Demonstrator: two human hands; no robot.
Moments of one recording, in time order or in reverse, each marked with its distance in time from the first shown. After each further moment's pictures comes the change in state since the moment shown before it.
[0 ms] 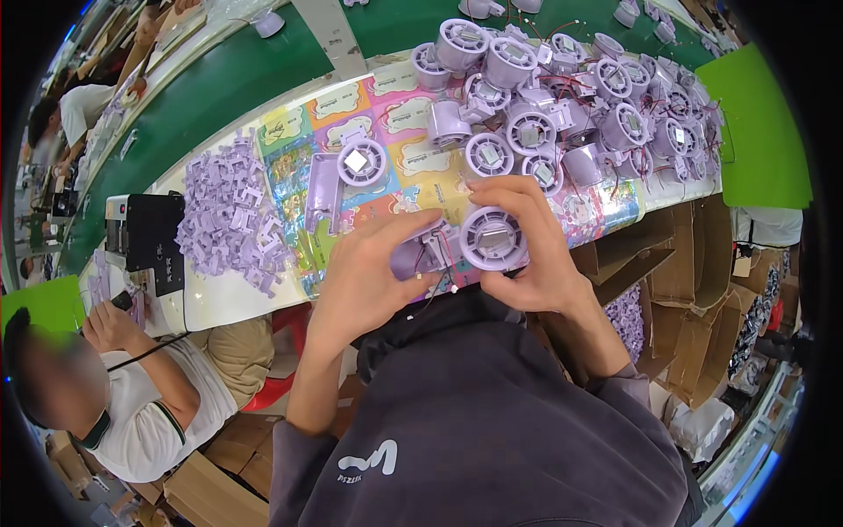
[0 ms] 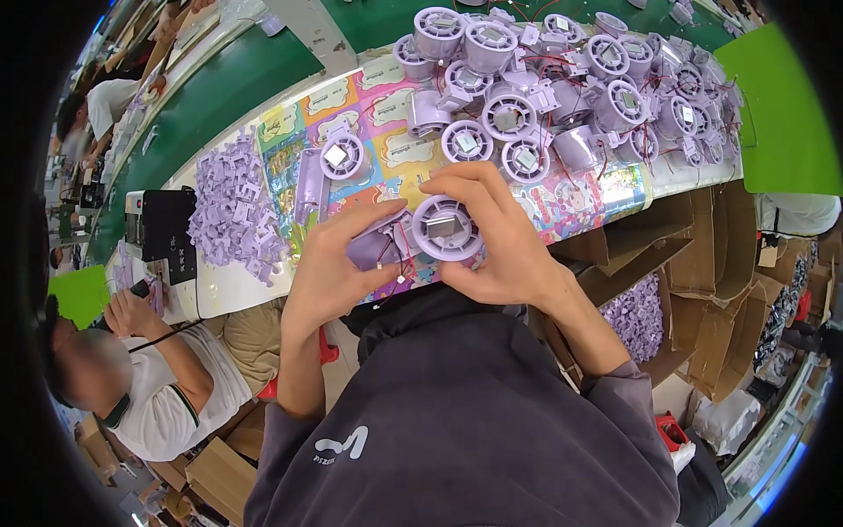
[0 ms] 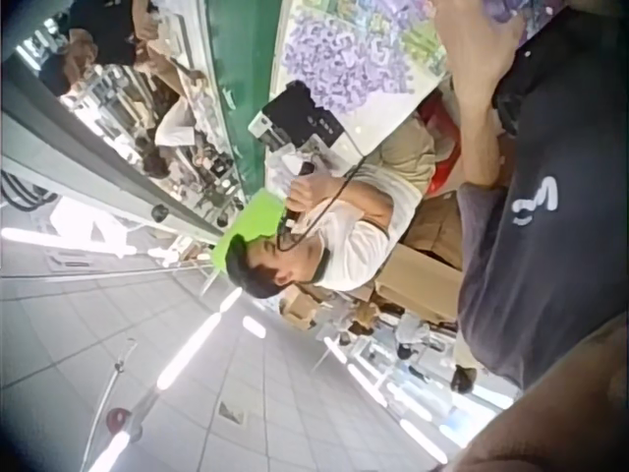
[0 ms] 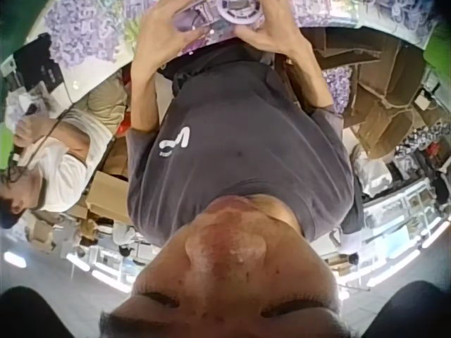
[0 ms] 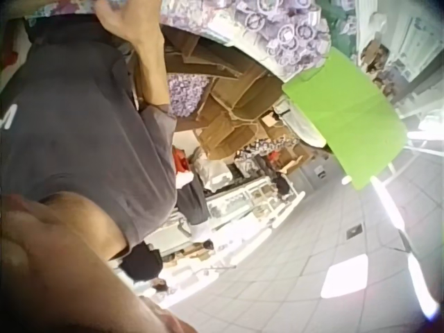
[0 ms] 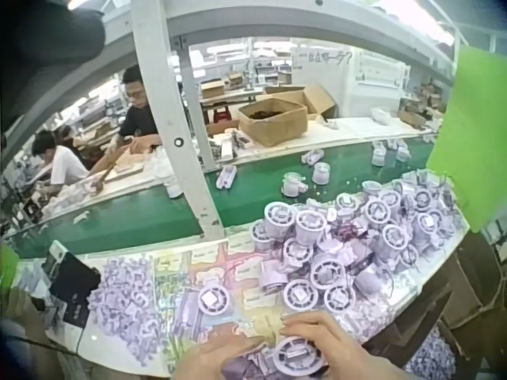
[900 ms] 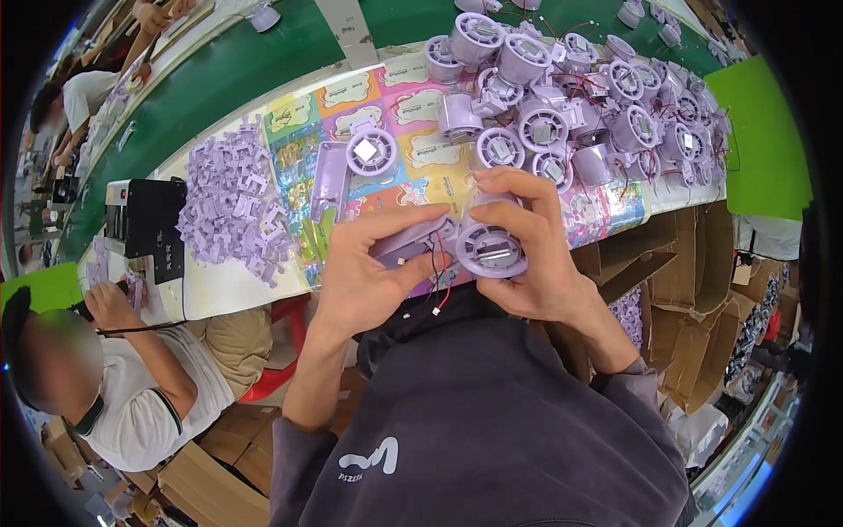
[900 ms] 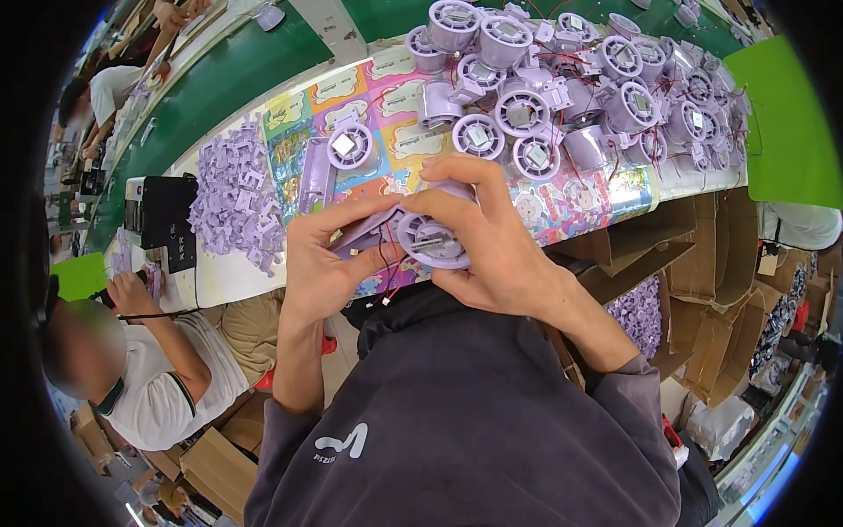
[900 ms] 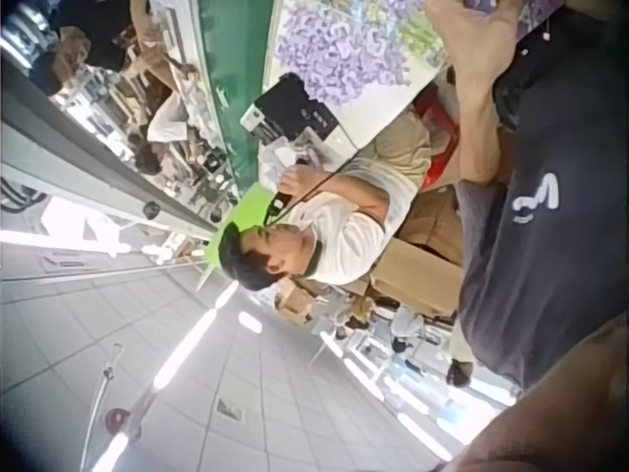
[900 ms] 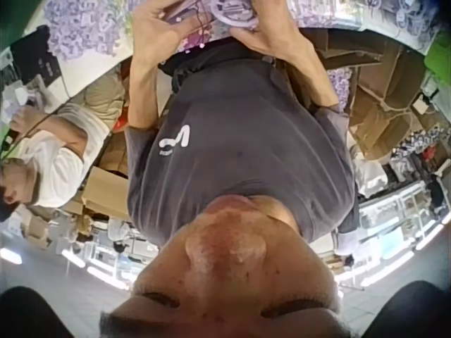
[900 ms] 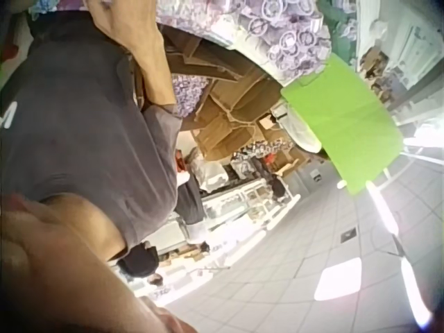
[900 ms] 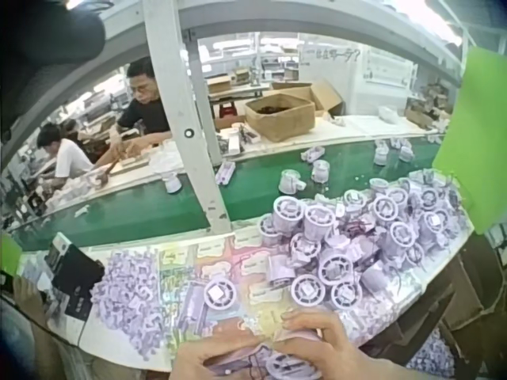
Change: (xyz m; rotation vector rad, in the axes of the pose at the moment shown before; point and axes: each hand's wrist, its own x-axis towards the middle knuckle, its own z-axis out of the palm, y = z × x) left_hand -0.009 0.005 0.001 -0.492 0.118 -0.164; right_hand 0.008 -0.012 0.011 -0.034 0.005 -0.135
